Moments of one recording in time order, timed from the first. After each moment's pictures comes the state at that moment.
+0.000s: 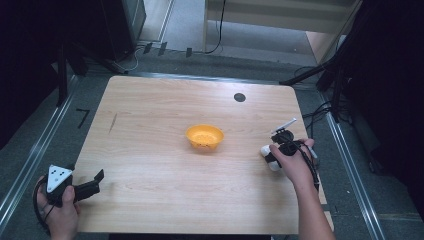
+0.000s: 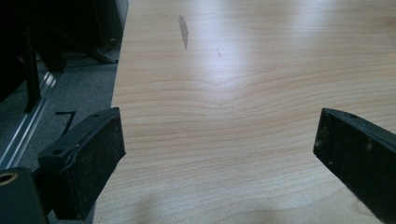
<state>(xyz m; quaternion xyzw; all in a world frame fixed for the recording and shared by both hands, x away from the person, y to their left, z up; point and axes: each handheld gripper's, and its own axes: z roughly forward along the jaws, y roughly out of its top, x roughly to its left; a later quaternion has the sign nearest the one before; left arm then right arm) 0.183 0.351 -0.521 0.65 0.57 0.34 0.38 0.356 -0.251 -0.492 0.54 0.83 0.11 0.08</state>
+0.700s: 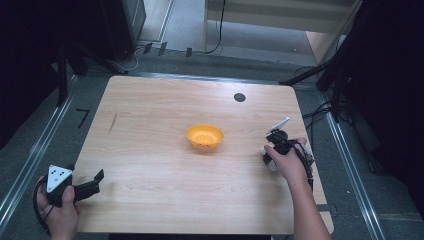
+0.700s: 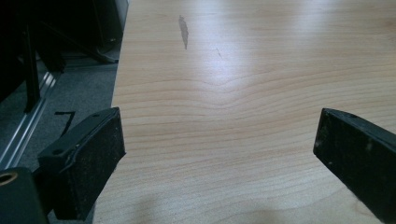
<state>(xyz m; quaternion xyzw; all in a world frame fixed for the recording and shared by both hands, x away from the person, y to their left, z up) 0.183 0.351 -0.521 0.65 0.57 0.34 0.38 0.369 -0.243 -0.508 0.55 0.83 0.08 0.04</state>
